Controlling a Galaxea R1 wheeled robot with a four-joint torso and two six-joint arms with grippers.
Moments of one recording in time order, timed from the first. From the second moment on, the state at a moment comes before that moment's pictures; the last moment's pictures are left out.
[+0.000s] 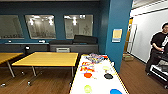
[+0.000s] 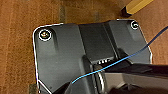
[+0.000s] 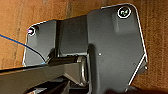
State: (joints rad) left arm 1.59 3.01 -2.68 0.06 -0.16 -0.07; right arm -1.54 3.07 -2.78 -0.20 0.01 0.11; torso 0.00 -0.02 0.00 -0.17
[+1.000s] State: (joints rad) left arm 1.59 3.01 -2.67 0.06 -0.16 -0.06; right arm -1.56 2.98 -2.66 -0.20 0.04 0.12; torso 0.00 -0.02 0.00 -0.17
